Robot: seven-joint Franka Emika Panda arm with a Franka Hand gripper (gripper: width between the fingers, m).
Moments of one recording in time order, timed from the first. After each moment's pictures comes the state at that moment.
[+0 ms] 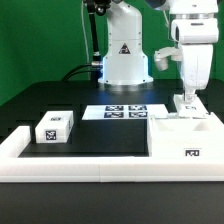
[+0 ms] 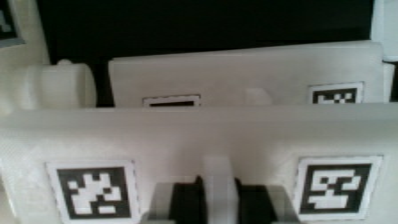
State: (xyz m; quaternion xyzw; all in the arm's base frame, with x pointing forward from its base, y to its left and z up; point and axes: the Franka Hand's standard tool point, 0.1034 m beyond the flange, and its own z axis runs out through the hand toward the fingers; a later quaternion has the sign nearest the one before) arm 0.452 0.128 0.060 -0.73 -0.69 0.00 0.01
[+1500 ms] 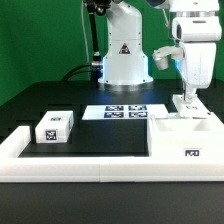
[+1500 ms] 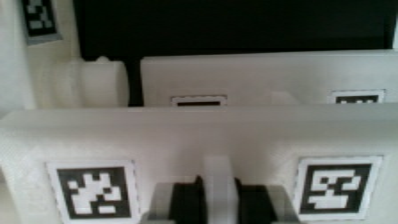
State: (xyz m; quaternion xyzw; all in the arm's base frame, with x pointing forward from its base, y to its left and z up) arm 0.462 0.126 0.063 -0.71 -0.70 0.00 0.00
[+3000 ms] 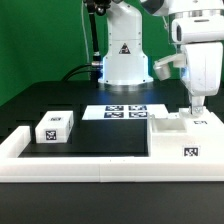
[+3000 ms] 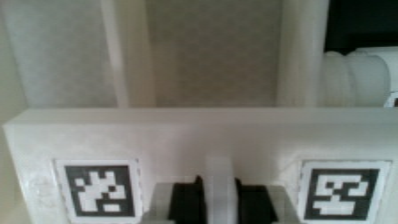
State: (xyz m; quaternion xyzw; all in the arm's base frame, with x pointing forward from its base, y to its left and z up) arm 0.548 0.123 0.062 -0.72 -0.69 -0.05 -0.02
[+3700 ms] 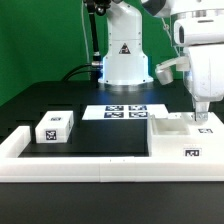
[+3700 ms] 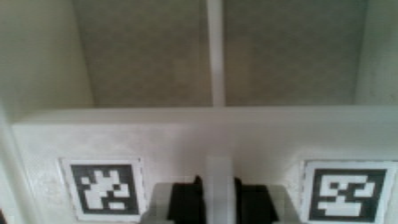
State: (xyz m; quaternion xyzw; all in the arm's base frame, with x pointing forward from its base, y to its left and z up) arm 0.582 0.122 0.061 -0.73 -0.68 -0.06 -0.02
